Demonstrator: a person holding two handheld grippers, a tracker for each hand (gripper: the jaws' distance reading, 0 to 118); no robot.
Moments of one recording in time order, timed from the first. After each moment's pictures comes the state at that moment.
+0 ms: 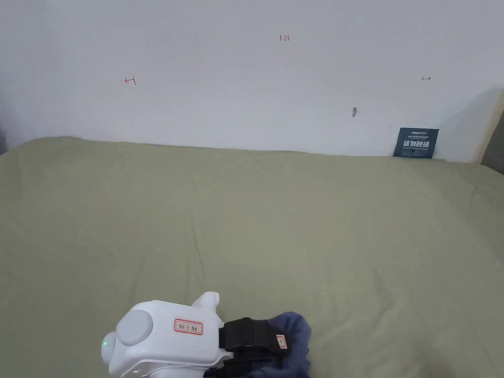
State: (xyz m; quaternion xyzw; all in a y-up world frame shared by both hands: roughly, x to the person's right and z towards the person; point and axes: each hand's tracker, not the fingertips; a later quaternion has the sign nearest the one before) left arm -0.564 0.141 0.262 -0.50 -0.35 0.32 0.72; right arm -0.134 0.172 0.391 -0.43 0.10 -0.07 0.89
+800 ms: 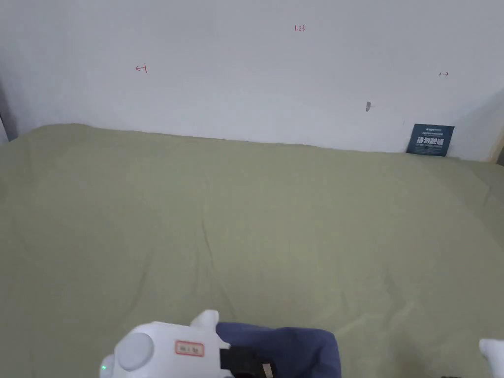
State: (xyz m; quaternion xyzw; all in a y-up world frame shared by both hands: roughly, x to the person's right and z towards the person) left arm -0.584 0.139 0.283 -0.50 -0.33 0.35 0.72; right arm -0.180 0.168 0.364 -0.44 0.17 -0.08 0.88
